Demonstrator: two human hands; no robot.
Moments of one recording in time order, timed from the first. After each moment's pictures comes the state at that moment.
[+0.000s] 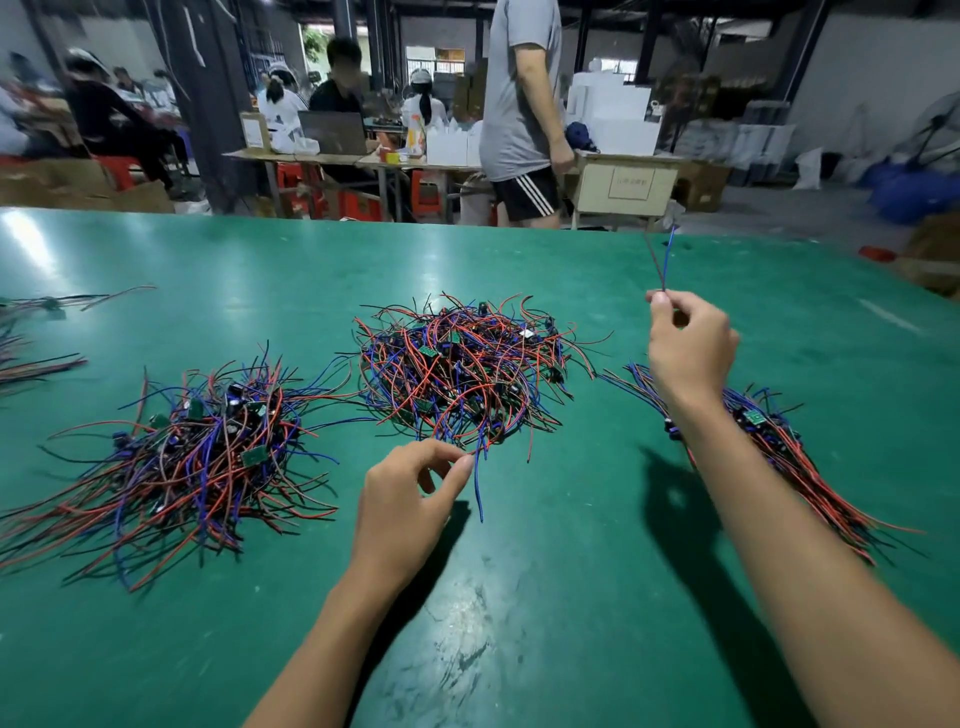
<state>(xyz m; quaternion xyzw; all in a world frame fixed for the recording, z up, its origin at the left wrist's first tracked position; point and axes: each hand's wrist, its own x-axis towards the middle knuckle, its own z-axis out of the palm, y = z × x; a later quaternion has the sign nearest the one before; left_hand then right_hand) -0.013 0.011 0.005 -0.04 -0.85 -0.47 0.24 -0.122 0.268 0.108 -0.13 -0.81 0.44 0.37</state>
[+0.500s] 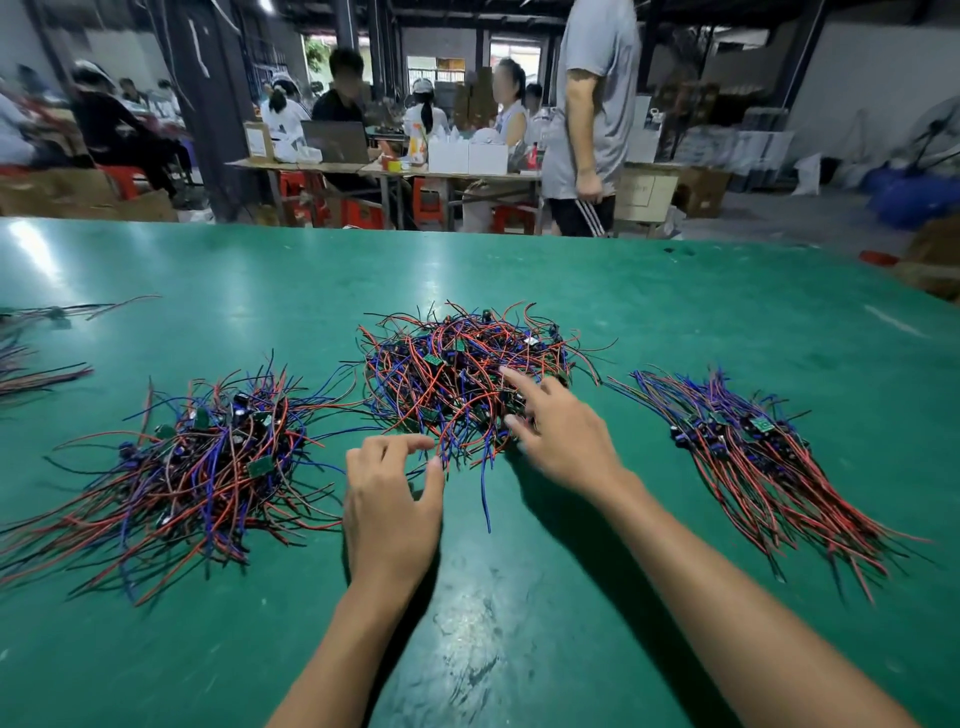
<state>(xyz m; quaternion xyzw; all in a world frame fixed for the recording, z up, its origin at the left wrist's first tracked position) -0.013 0.009 0.012 0.08 -0.87 -0.38 0.30 -0.109 0.191 0.038 0.15 -0.96 0.21 0.12</state>
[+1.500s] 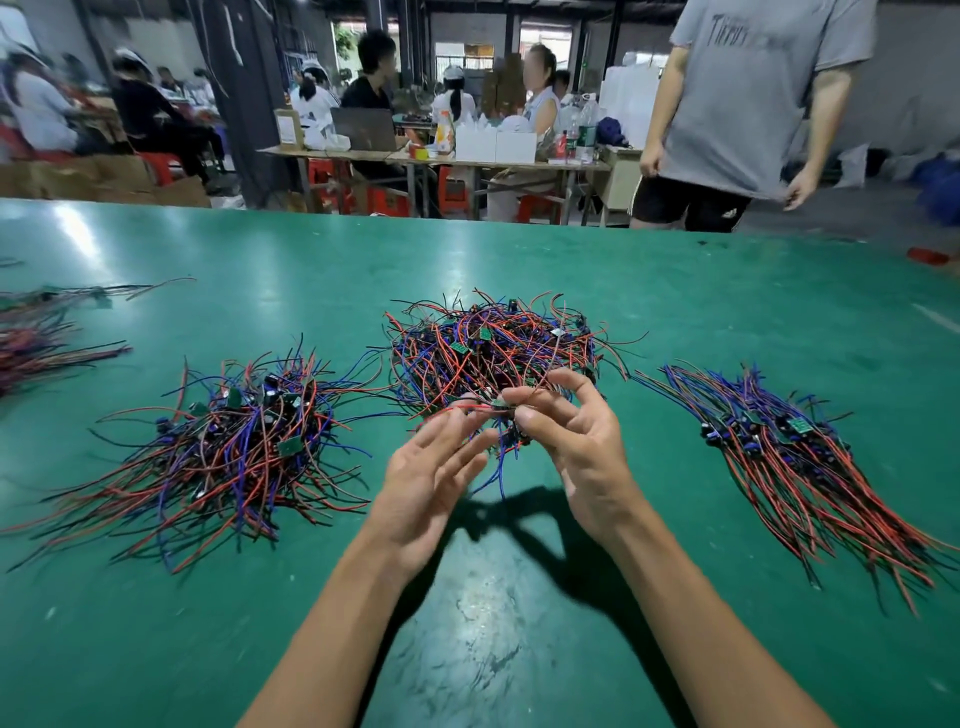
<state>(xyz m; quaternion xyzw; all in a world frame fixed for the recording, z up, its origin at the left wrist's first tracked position) -0.014 0.002 0.039 0.03 -0.40 -0.91 -0.02 -0.054 0.159 0.045 0.16 -0.52 0.84 0.01</state>
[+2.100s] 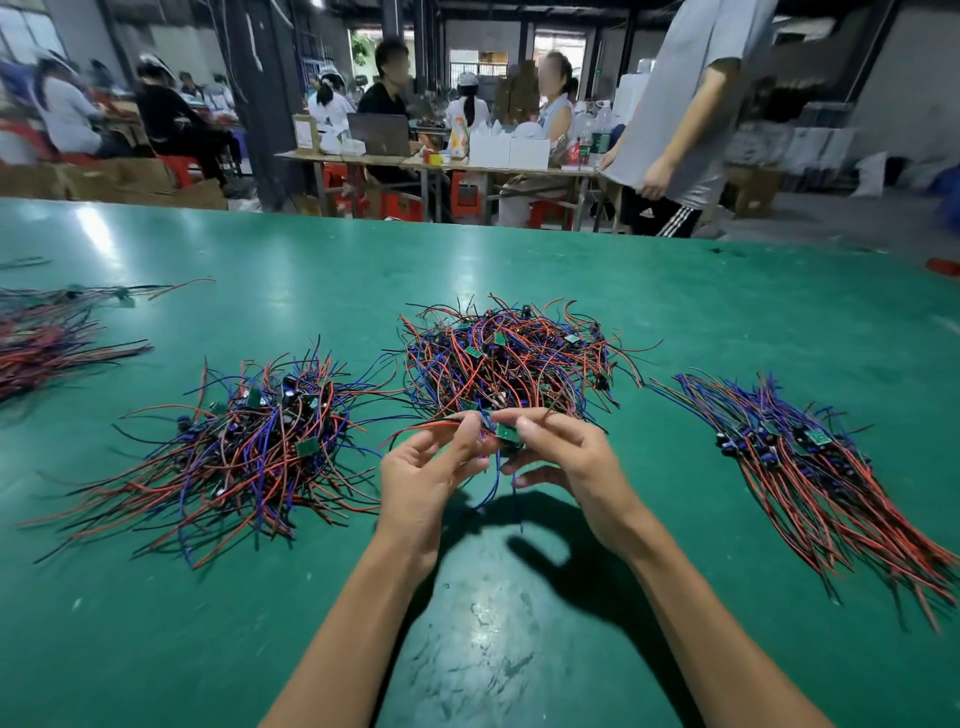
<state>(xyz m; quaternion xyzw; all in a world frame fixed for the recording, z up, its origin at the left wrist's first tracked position) -0.015 0.005 0.032 0.07 -0.50 -0.86 0.12 -0.050 0.160 0.041 0.19 -0.66 0.72 -0.08</state>
